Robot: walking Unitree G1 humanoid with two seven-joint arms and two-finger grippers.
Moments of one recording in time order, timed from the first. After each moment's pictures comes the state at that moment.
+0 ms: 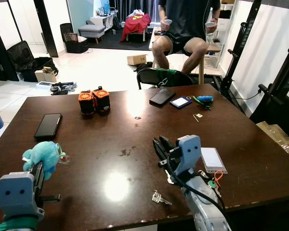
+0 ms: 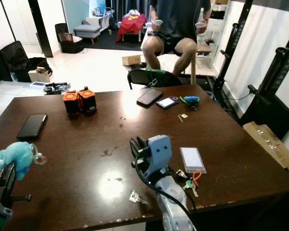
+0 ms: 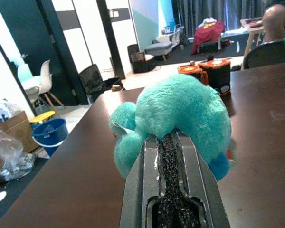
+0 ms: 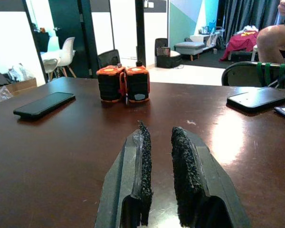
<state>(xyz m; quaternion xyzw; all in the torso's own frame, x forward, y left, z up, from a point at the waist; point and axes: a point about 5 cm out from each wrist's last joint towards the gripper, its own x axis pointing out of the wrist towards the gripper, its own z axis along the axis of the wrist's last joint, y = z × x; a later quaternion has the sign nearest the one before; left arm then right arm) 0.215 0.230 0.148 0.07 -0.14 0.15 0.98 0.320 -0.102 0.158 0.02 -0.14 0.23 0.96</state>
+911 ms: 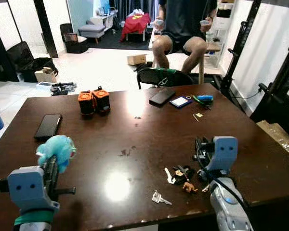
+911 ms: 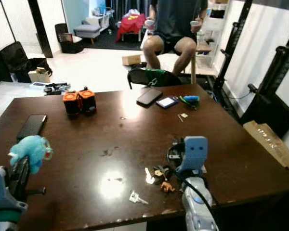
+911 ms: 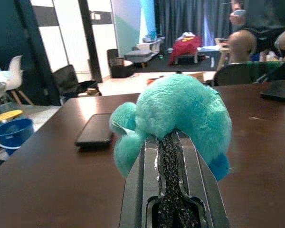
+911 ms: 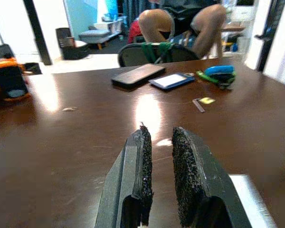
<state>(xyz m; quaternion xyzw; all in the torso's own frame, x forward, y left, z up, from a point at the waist) 0.227 0.199 0.154 0.01 -0.15 0.11 0.98 0.330 -0.176 0.150 0.01 -0.11 0.01 0.99</state>
